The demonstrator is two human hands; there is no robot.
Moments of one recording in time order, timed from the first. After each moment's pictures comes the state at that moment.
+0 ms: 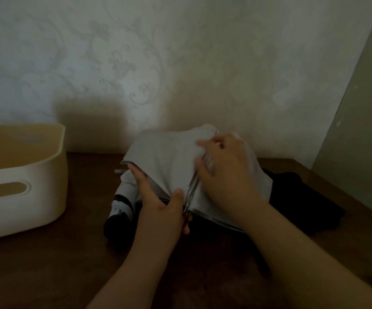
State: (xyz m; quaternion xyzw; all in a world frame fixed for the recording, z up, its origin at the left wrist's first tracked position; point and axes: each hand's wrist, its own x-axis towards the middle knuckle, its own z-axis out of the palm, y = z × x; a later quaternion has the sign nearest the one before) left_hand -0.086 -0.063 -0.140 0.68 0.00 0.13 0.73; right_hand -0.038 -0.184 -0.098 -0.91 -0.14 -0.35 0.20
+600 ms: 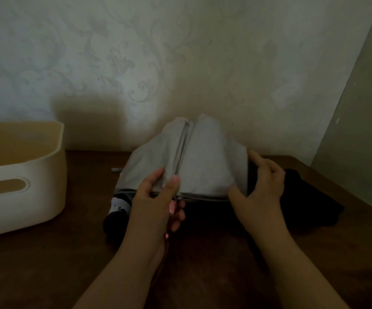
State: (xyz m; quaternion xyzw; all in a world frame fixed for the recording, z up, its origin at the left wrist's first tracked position) left_hand -0.072 -0.055 -0.145 0.55 -0.01 0.05 0.84; right_hand -0.076 -0.220 -0.132 -0.85 0.01 -0.30 0.44
